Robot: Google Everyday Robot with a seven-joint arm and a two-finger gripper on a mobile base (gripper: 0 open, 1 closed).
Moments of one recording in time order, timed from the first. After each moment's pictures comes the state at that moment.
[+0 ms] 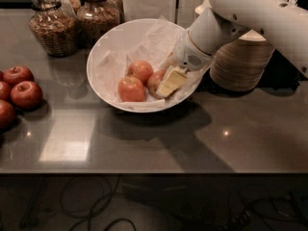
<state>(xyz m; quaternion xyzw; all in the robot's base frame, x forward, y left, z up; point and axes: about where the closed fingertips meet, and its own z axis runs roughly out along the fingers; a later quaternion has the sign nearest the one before) 0.590 -0.044 0.867 -0.64 0.71 0.14 0.25</state>
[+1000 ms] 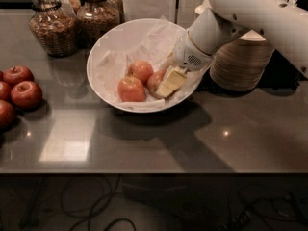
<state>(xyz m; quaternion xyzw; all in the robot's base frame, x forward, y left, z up) 0.590 -0.044 0.867 -0.64 0.71 0.14 0.25</state>
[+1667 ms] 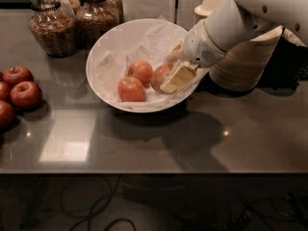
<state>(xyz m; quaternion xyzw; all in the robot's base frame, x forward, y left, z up) 0.566 -0.047 0.907 -0.65 0.68 0.16 0.30</state>
